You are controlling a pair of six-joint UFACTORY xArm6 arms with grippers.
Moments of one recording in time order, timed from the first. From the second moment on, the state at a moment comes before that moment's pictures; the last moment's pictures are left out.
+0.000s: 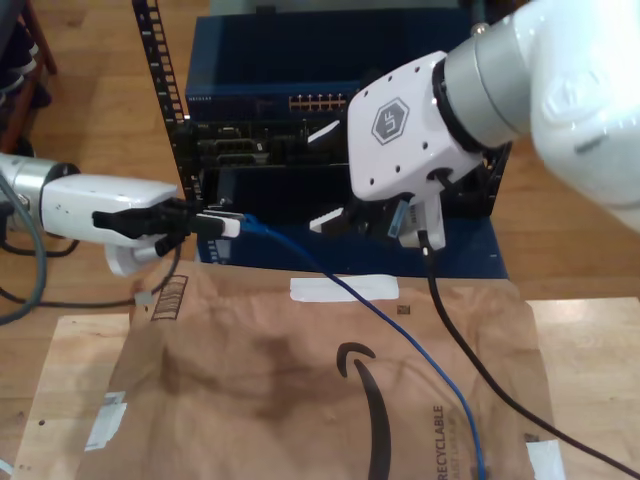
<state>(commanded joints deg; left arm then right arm) 22.3 8.4 -61.8 -69.8 118.0 -87.1 27.1 -26.3 -49.9 43.1 42.8 81.5</state>
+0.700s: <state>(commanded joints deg) 24.5 14.7 -61.6 -76.8 126.4 -89.2 39.8 -30.9 -42.3 42.9 23.8 76.6</state>
